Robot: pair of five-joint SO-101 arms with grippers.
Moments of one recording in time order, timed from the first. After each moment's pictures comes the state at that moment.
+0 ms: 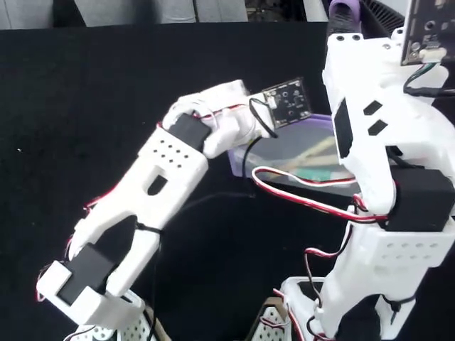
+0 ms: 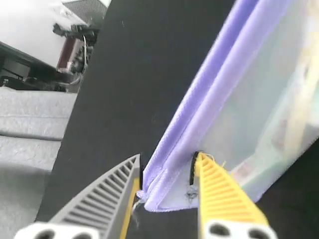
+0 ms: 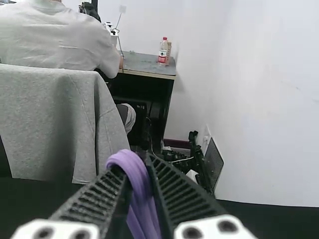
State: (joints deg) left arm 28.6 -4.2 1.5 47.5 -46.3; right arm 1.5 -28.5 -24.8 64.5 7.6
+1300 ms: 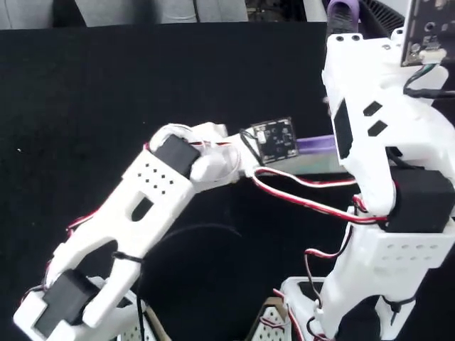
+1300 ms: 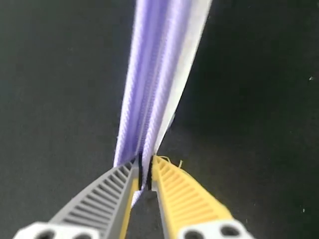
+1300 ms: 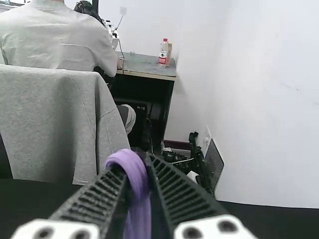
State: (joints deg) left arm 30.6 -16.3 12.5 69.1 -44.4; right arm 1.5 -28.6 -24.8 64.6 7.6
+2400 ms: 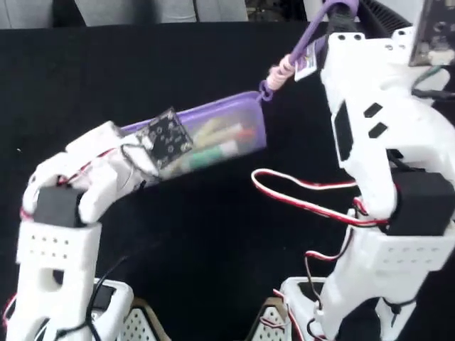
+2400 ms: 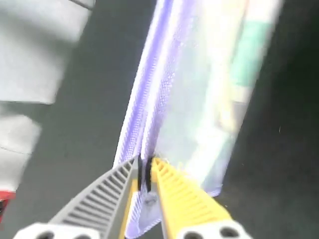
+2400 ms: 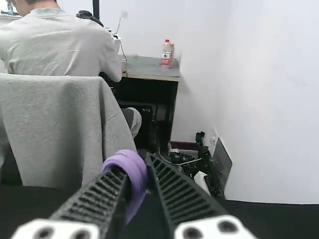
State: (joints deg) left arm 2.6 -50.3 28.0 72.7 -55.3; right arm 1.2 -28.7 -24.8 64.7 4.4
